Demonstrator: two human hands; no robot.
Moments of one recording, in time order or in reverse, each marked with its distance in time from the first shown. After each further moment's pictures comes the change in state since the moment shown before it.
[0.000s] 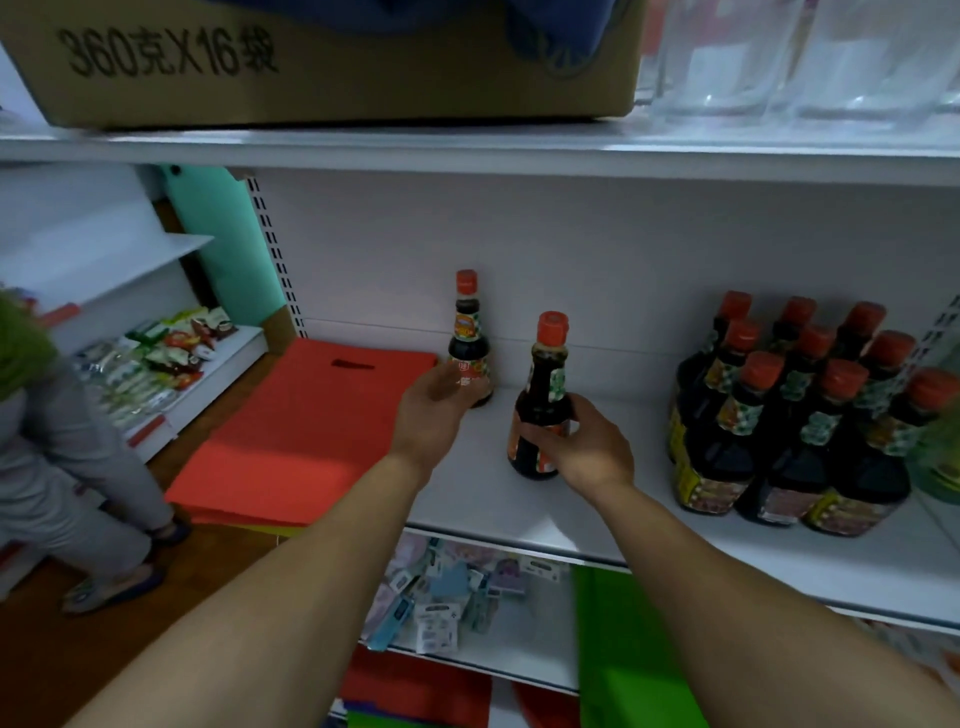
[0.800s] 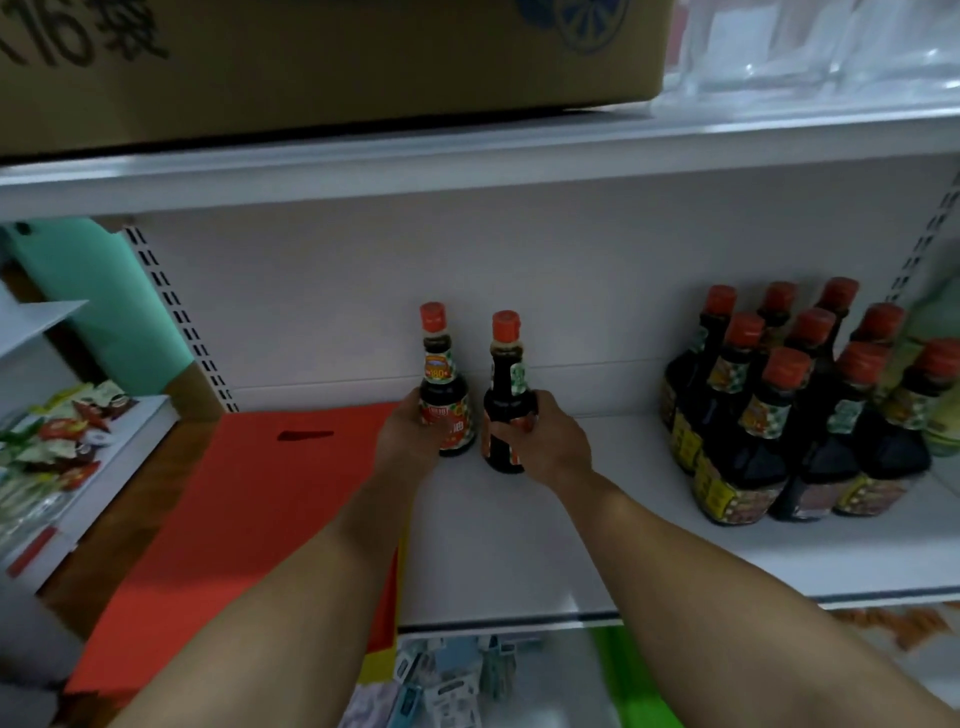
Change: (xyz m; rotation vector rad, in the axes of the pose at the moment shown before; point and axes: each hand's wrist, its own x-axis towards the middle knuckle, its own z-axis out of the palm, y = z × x) left_hand 0.119 -0.046 -0.011 0.425 -0.181 0.001; right_hand 0.086 -0.011 0.063 0.023 0.085 0.105
